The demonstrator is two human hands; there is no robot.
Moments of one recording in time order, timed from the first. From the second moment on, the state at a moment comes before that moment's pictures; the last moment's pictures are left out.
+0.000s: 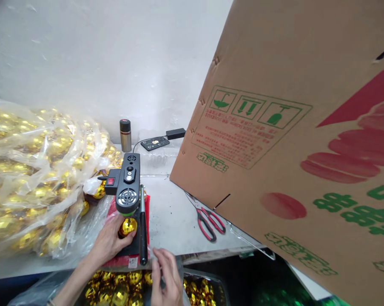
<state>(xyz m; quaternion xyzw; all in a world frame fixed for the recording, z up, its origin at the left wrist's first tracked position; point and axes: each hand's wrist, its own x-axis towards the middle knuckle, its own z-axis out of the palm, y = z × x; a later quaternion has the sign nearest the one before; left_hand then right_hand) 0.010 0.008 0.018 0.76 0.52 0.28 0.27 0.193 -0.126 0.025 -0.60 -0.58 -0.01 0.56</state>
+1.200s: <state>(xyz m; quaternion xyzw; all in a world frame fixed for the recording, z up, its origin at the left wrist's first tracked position) 0.026 0.003 -0.002 0.75 0.52 0.30 0.27 0.153 -0.053 0.061 -0.44 -0.58 -0.08 0.68</state>
